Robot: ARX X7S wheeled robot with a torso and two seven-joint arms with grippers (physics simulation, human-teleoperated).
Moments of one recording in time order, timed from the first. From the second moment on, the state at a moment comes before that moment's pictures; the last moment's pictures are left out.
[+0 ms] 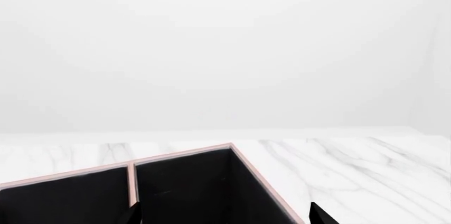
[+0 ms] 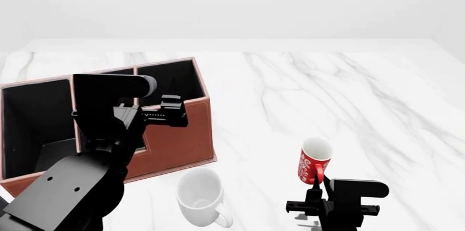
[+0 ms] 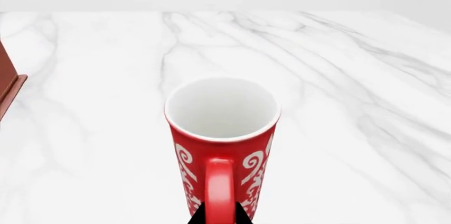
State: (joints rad) left arm -0.54 -0.24 0.03 0.57 -0.50 -1.02 -0.25; right arm 0.09 0.22 -0.11 0.08 0.25 0.23 0.16
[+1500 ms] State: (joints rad) left arm -0.53 -0.26 0.04 0.53 -0.53 -0.99 -0.27; right arm 0.90 0.02 -0.40 1.28 0.22 -0.19 -0.49
